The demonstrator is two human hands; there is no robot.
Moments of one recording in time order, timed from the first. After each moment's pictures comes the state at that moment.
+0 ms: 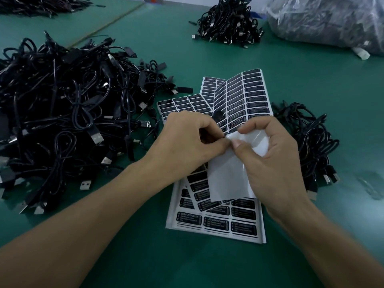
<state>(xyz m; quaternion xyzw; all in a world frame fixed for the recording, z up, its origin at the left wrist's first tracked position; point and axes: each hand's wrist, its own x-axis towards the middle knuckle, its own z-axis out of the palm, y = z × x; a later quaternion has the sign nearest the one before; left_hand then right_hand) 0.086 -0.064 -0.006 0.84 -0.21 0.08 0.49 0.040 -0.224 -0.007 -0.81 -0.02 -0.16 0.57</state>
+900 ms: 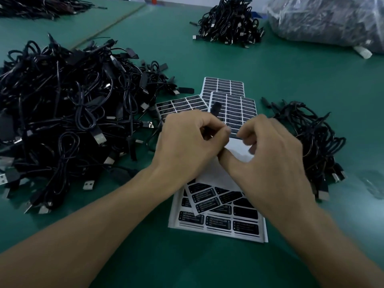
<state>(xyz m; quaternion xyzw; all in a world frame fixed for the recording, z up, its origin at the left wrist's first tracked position) 0.080 -0.074 -0.009 0.84 -0.17 0.19 0.48 0.034 -0.218 0.003 -0.94 -0.06 -0.21 0.27</state>
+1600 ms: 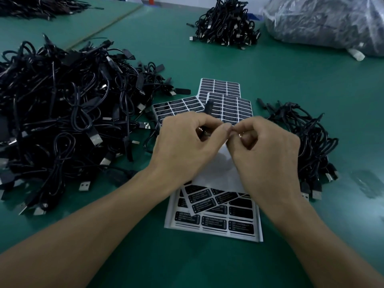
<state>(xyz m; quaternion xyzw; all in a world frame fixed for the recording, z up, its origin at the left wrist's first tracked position) 0.078 -0.077 -0.007 0.83 -0.18 0.19 0.49 0.050 -0.221 -0.003 -0.90 -0.05 -0.28 0.32</state>
